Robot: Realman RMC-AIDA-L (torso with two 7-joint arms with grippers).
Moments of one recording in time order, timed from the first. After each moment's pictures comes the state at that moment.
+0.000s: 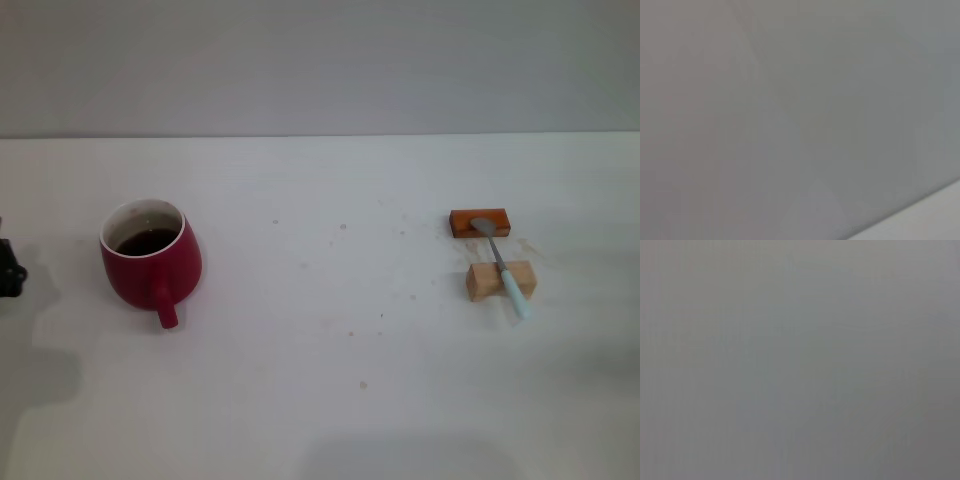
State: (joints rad) left arm -0.34 -2.07 -0.91 -0.16 2.20 1.10 0.43; right arm 0.42 2.07 1.25 0.20 -2.16 -1.24 -0.04
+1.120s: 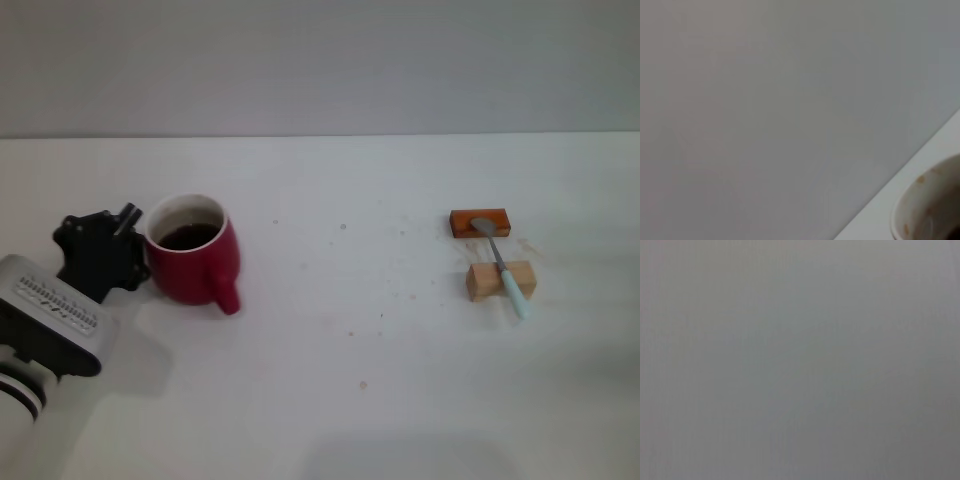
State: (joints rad) left arm -0.44 -2.07 -0.65 -0.20 2.20 1.00 0.53; right arm 0.41 2.07 1.25 0.20 -2.16 -1.25 -0.04
